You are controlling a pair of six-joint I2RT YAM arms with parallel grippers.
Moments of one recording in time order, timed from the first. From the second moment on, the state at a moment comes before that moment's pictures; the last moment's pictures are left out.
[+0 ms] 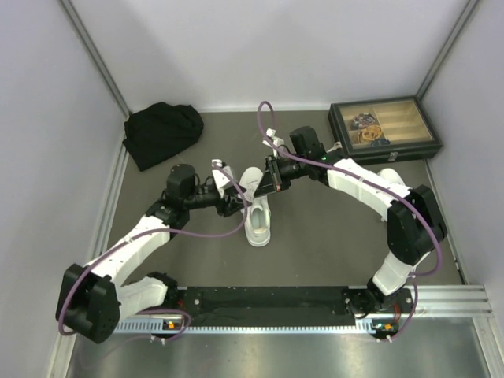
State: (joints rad) left arm -0.43 1.11 0.66 0.12 0.80 0.26; right arm 0.61 1.68 1.28 -0.32 -0.82 0.41
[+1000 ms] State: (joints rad) left arm -0.44 1.15 0.61 0.27 0.76 0.19; right arm 0.61 1.69 1.23 -0.16 -0.86 0.55
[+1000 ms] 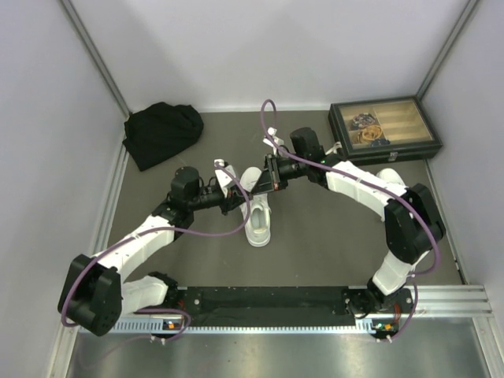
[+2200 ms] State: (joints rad) left arm -0.45 1.14 0.61 0.11 0.75 0.41; right arm 0.57 1.83 1.42 -0.43 -0.82 0.14
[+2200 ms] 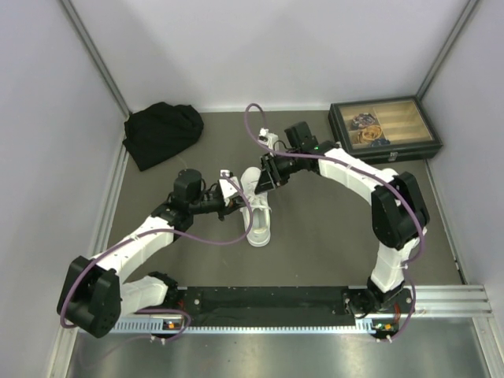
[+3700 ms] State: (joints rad) left arm -0.42 1.18 0.61 0.09 0.77 0.42; right arm 0.65 1.89 1.53 -0.54 -0.71 -0.08
